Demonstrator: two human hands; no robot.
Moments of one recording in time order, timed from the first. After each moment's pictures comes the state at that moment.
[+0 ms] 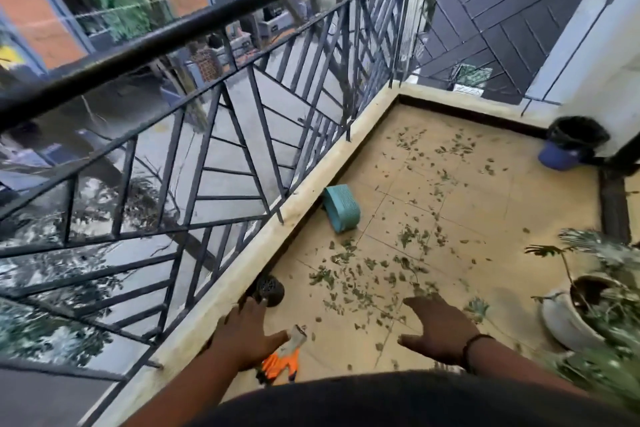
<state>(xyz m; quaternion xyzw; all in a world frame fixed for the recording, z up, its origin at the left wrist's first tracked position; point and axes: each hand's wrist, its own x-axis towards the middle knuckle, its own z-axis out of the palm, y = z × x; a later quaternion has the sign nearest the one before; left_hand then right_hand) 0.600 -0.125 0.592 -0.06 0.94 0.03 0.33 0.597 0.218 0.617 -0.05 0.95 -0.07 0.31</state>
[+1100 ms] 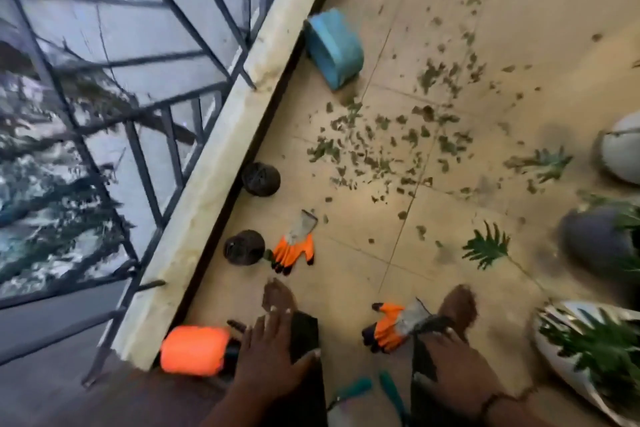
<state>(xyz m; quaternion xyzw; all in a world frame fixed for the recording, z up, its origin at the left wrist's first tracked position) 0.654 -0.161 0.378 0.03 0.86 -0.01 0.51 0.708 0.136 0.364 0.04 0.82 -0.12 0.56</state>
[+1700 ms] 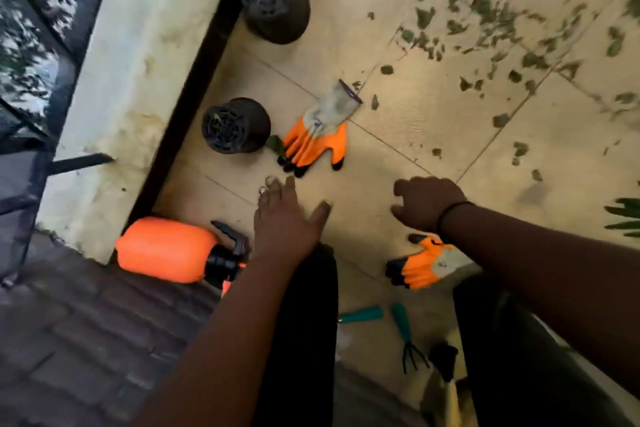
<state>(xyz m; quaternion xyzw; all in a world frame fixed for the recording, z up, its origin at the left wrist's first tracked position) 0.627 -0.208 0.120 -0.21 0.85 0.18 0.44 0.581 0.016 0.083 -0.13 0.82 -0.01 0.56</state>
